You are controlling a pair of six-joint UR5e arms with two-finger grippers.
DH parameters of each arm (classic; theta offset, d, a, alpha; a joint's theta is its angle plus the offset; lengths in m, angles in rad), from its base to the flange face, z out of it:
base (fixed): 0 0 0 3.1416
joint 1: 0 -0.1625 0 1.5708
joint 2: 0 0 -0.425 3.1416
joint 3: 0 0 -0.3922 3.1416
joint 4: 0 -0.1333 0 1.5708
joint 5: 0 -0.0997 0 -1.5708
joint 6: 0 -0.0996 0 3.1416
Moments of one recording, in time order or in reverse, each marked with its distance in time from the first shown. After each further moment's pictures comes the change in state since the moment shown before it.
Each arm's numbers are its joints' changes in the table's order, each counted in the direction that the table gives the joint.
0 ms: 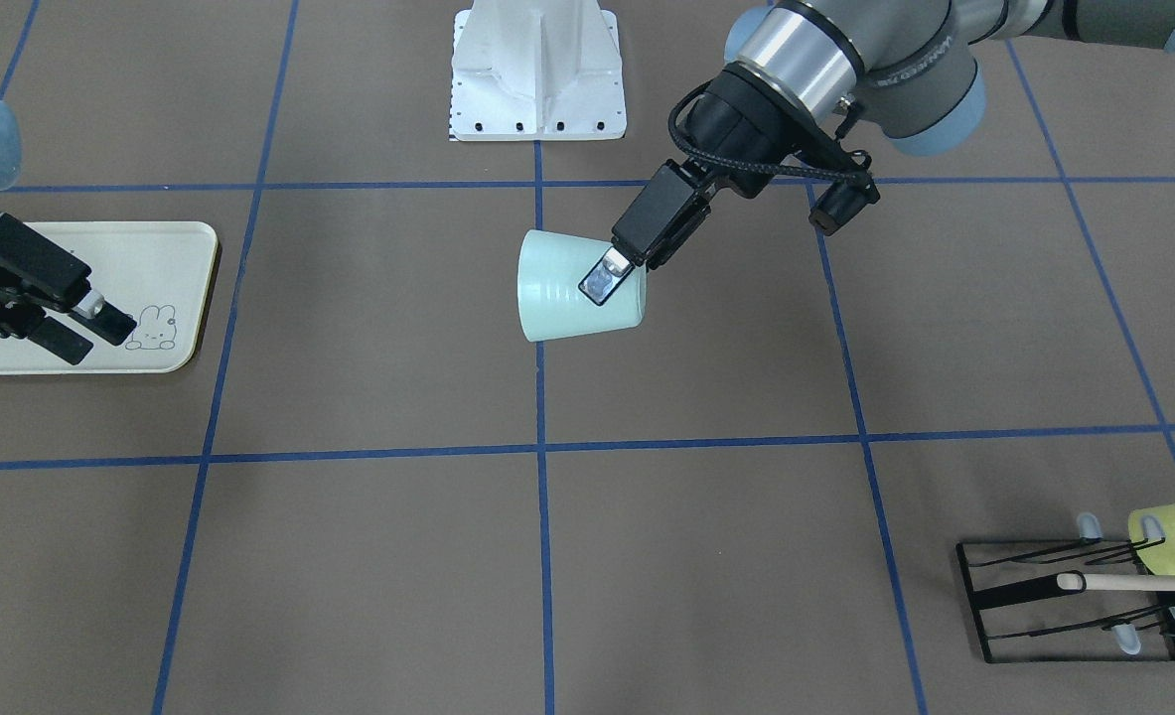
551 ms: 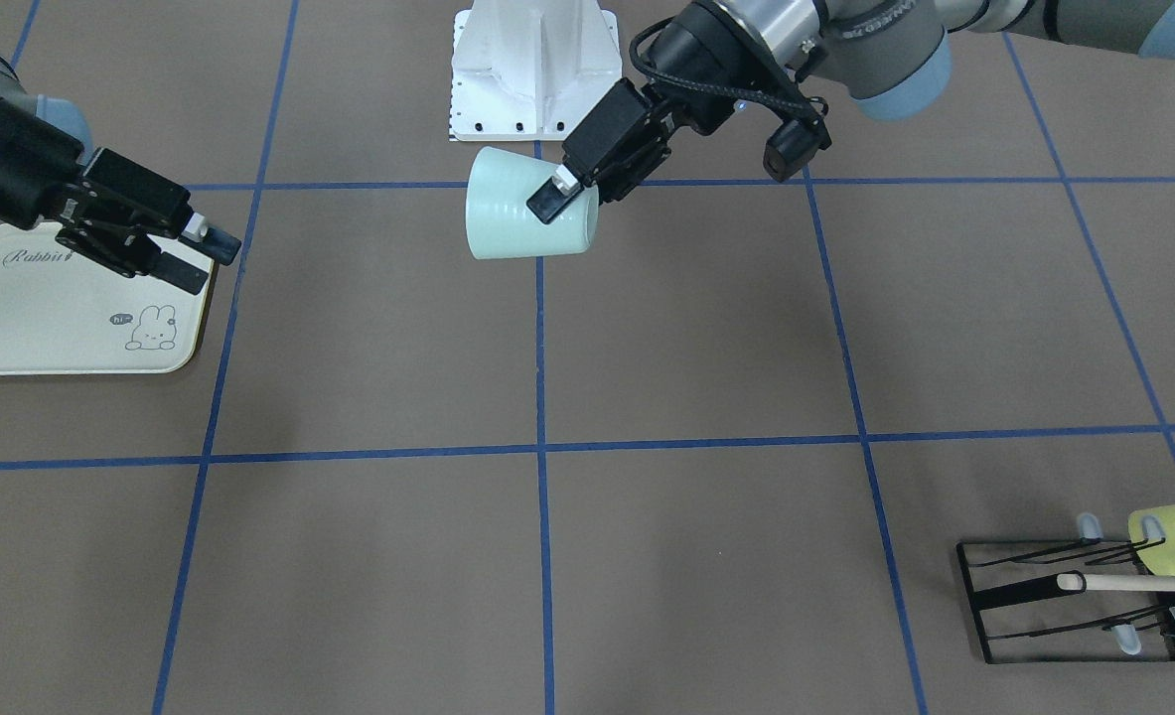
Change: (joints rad) left arm -0.072 0.000 -0.091 0.000 0.005 0.029; right arm 0.108 -0.021 0.003 -0.250 -0.020 -0.268
